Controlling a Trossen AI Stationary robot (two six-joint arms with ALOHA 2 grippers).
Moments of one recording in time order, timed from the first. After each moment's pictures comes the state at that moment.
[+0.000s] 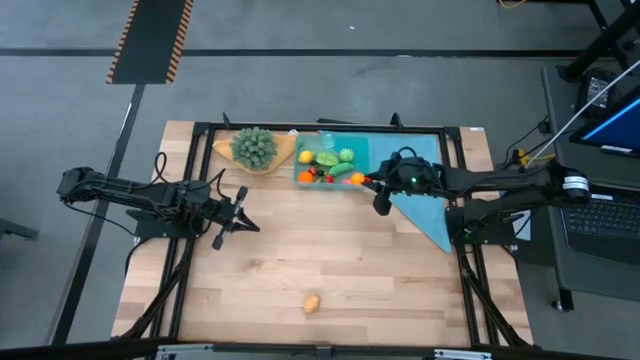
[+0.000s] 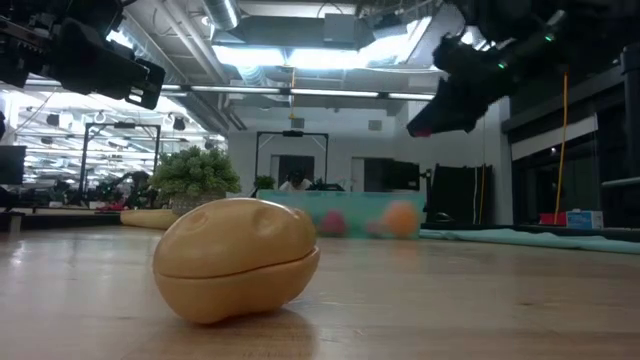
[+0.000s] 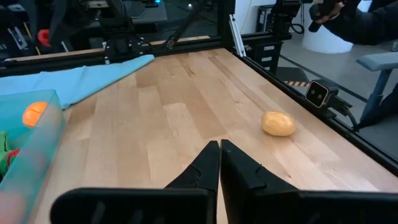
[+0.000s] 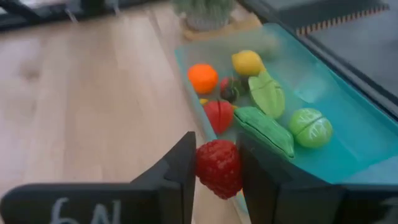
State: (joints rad) left arm -0.07 0.49 0.18 0.06 0.22 0.08; right arm -0.18 1.13 0.58 0.03 0.14 0.13
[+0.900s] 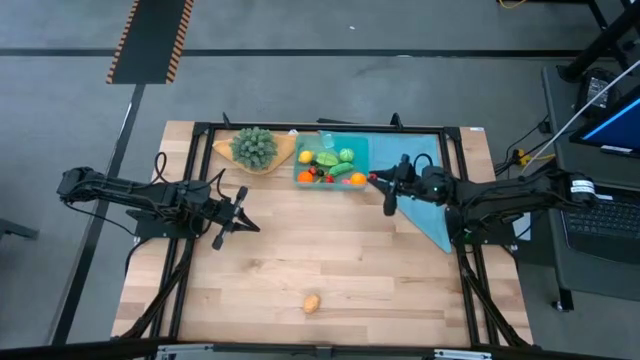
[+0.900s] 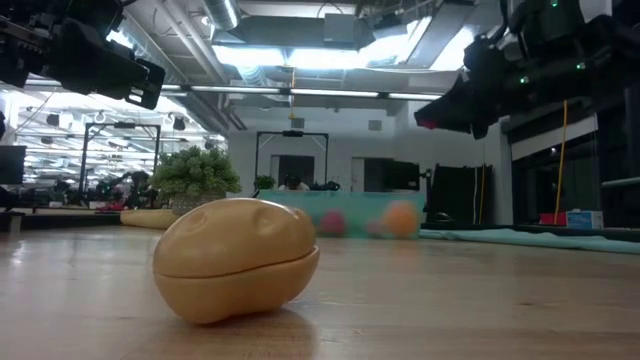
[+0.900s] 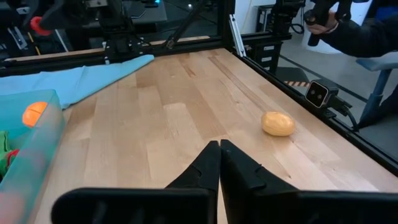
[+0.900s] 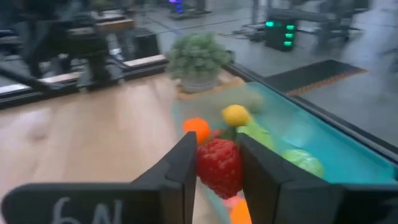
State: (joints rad) left arm -0.07 0.49 0.18 0.06 0.22 0.08; right arm -0.18 1.04 0.28 0.59 0.18 0.12
